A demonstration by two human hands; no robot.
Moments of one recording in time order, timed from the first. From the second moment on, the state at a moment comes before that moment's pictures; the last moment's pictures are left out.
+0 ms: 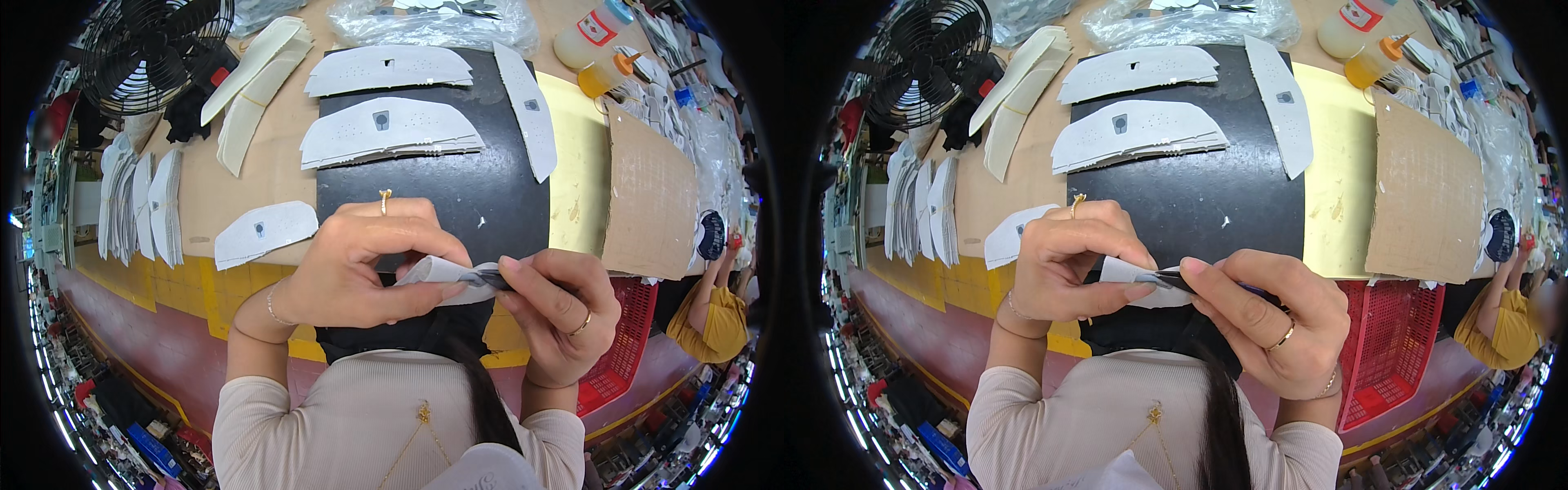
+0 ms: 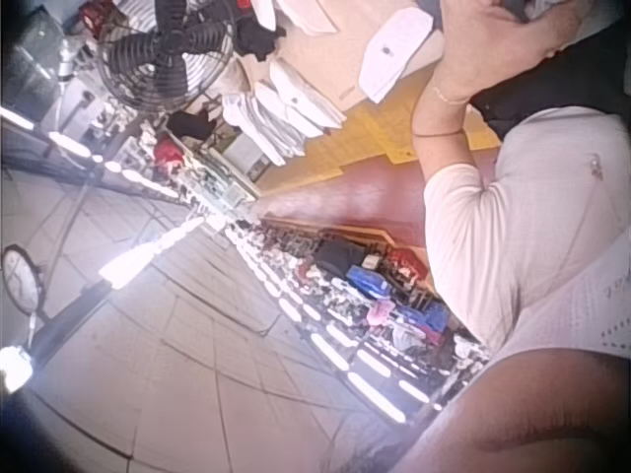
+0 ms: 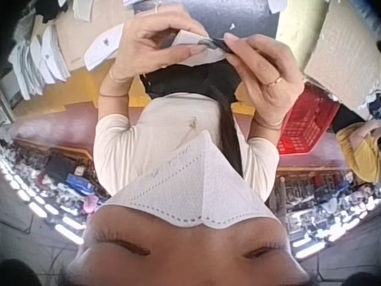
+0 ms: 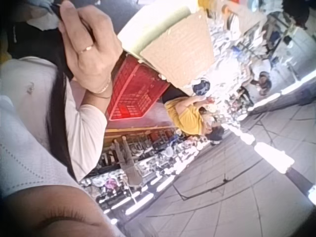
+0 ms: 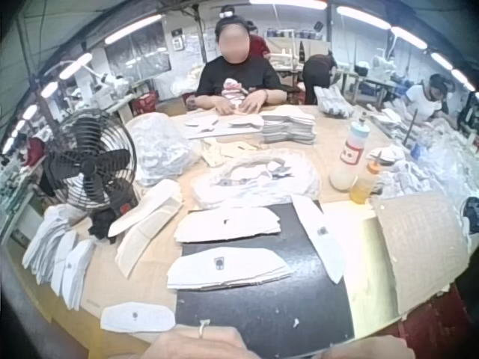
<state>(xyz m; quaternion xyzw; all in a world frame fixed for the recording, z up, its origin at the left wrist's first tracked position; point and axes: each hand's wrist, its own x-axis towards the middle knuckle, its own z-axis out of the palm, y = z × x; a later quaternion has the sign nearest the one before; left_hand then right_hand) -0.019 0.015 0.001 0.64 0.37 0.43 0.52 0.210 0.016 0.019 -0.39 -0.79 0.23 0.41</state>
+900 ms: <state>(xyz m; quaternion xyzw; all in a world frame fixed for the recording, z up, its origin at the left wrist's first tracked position) -0.020 0.017 0.003 0.66 0.36 0.41 0.52 0.211 0.018 0.019 -0.38 -0.79 0.25 0.41</state>
